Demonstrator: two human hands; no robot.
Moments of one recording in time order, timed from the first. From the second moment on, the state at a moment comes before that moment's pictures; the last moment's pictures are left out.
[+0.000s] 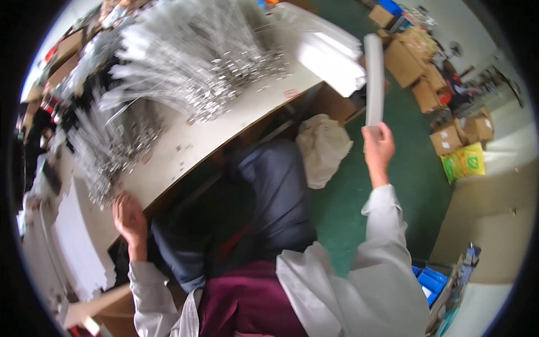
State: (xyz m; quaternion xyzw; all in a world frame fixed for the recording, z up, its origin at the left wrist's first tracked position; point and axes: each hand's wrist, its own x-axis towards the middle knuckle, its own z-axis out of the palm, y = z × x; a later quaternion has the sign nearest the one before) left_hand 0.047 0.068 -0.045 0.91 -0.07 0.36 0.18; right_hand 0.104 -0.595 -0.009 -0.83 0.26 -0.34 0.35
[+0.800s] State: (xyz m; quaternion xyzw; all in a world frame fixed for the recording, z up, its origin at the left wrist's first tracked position) left_hand 0.028 -0.036 0.046 0.96 -0.20 0.11 0.15; right_hand 0.108 -0.264 0.023 -0.78 -0.56 -0.09 0.27
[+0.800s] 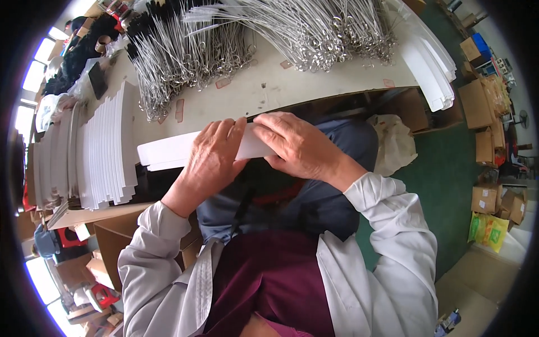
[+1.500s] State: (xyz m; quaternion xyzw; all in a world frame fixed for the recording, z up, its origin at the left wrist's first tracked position) left_hand 0.014 -0.009 0.007 0.98 -0.11 0.12 0.10; right_hand 0.081 -0.217 -0.018 -0.82 -0.18 0.09 0.54
